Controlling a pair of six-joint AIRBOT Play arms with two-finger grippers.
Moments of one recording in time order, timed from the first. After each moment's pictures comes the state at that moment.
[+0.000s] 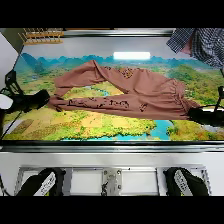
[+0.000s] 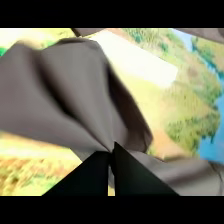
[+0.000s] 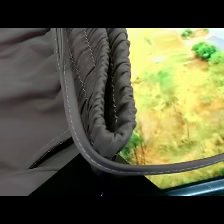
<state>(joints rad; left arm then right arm) 0.21 -0.97 0.93 1.27 -0.98 -1.68 -0.46 -0.83 0.75 -1.30 1.02 1.42</state>
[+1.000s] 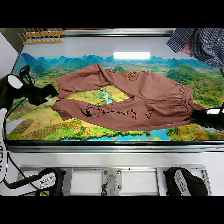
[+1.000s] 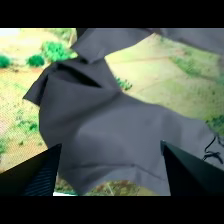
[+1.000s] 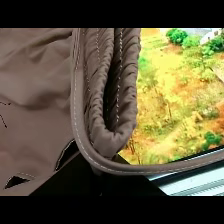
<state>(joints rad) 0.19 -1.34 1.16 1.31 -1.09 -1.69 -0.46 -0.76 0.76 -1.36 1.09 1.49</state>
